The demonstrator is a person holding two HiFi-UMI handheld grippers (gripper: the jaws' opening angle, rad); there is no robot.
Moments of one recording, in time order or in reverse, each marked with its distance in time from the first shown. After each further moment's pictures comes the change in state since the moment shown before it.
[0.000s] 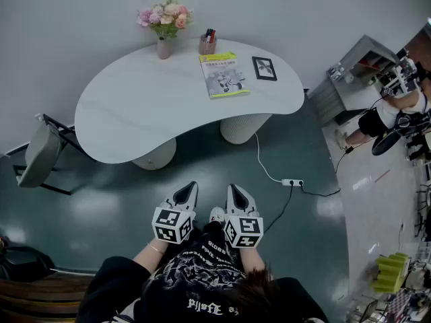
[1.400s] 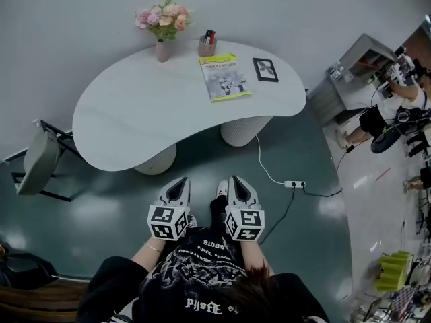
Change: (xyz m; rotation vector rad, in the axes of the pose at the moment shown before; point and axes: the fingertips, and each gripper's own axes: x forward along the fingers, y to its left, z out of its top) left arm 0.010 0.053 0.007 -0.004 -0.028 0.081; right arm 0.044 -0.005 0.015 -0.026 -0.056 -0.022
